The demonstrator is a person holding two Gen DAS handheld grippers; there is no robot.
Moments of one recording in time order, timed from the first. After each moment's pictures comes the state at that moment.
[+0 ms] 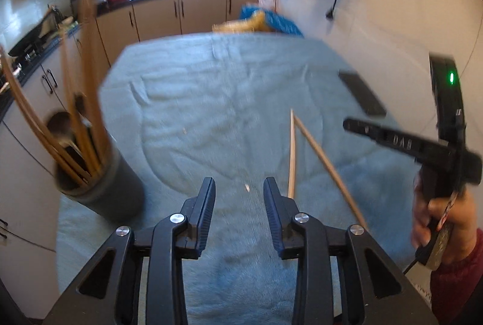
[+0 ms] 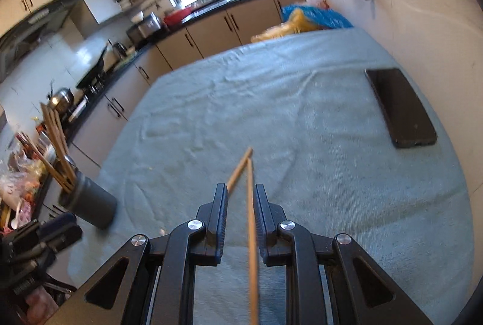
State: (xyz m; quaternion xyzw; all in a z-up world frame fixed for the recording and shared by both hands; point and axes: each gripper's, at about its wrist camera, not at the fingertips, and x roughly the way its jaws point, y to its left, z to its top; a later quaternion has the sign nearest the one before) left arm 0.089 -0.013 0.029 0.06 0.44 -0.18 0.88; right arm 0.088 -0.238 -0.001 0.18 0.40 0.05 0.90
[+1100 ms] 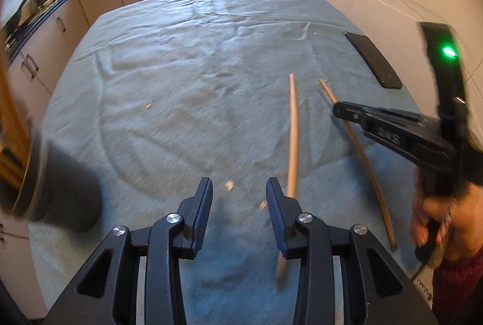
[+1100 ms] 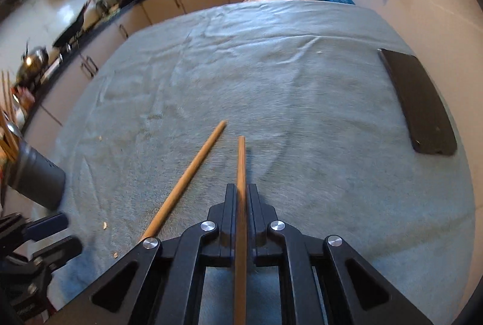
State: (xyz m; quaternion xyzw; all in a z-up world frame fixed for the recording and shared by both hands) left arm 0.133 -0.053 -0.022 0.08 0.51 -0.19 0.84; right arm 0.125 -0.230 -0.045 0.12 0.47 0.03 0.88
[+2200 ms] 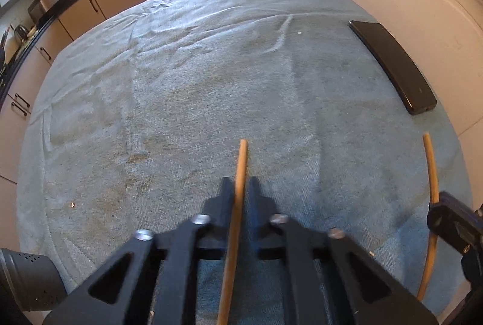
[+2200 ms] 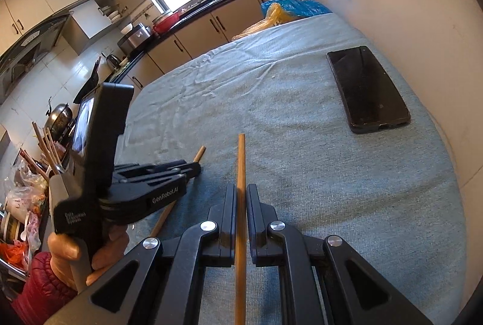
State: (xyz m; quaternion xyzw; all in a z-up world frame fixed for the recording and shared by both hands) left arm 0.203 -0.179 -0.057 0.16 0.51 -0.17 0.83; right arm 0.065 -0.299 -0.021 0.23 0.39 0.05 0.89
